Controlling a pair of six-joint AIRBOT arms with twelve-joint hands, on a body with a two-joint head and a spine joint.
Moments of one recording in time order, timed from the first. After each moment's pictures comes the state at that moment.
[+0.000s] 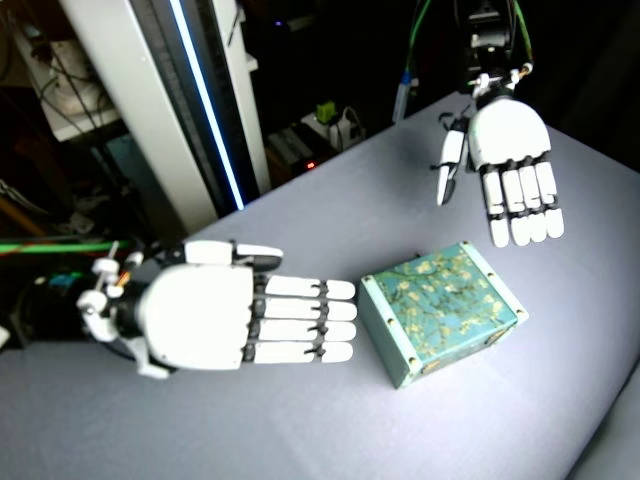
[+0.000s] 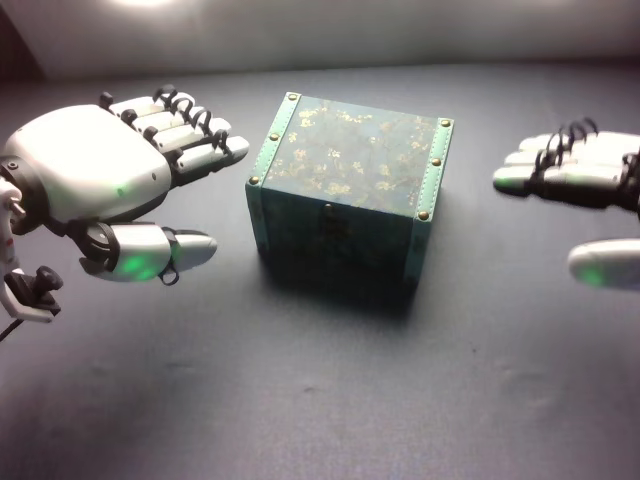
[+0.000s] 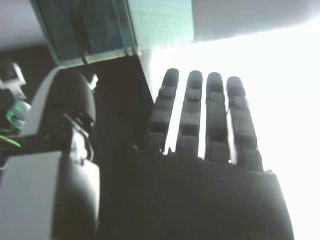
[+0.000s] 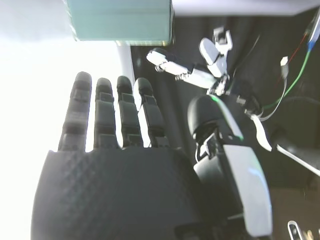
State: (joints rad) left arm 0.58 -0.94 1.13 0.08 -0.46 1.10; right arm -0.84 -0.96 1.31 -0.45 0.94 -0.21
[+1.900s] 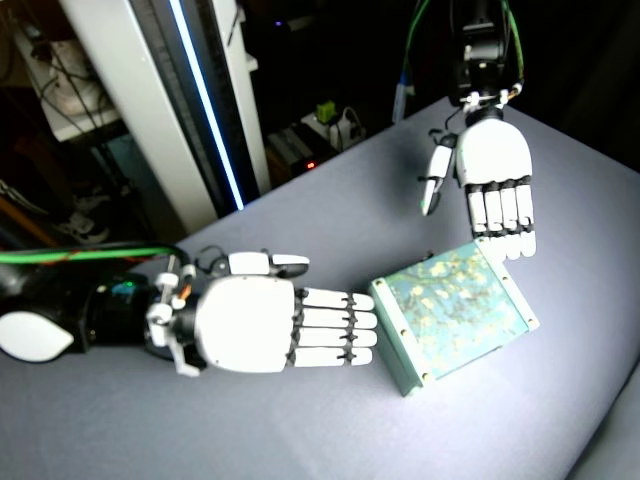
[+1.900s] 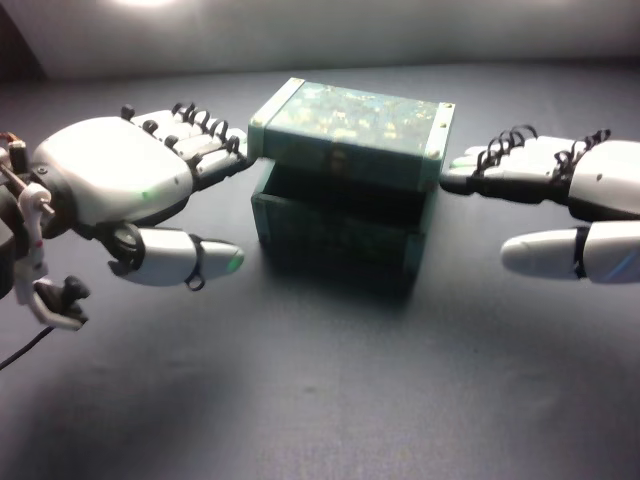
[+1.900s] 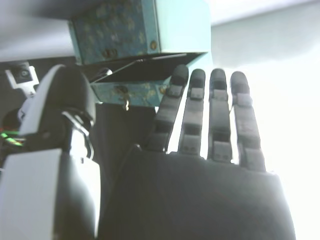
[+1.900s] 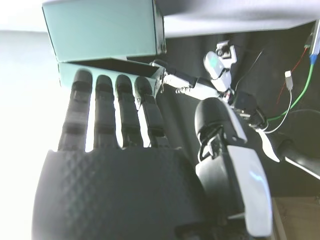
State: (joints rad) left arm 0.56 -1.00 1.17 0.14 -0.45 0.98; right arm -0.75 -1.09 1.38 -0.43 0.88 -0.16
